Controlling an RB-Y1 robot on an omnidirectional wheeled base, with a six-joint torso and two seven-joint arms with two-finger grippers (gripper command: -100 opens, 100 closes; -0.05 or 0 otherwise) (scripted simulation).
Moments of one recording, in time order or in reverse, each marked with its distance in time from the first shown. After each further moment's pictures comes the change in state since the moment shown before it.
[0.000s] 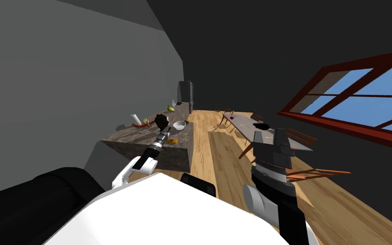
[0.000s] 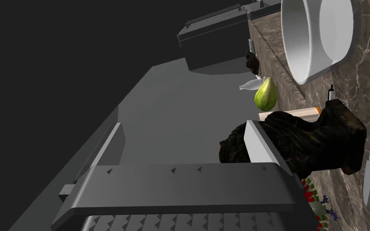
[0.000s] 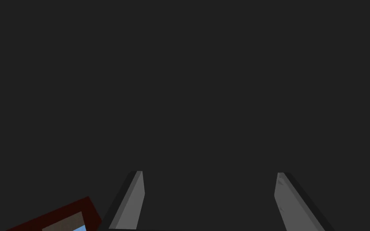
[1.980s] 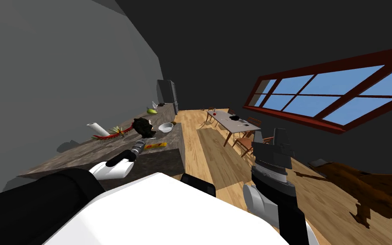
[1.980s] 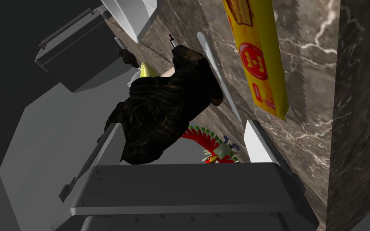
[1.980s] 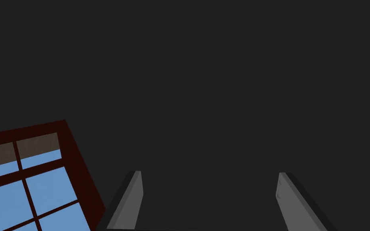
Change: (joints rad) left arm 0.129 0.116 0.348 0.085 0.217 0.594 -0.089; right arm 0.000 0.000 0.000 0.000 0.000 0.000 0.000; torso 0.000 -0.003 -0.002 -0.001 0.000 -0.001
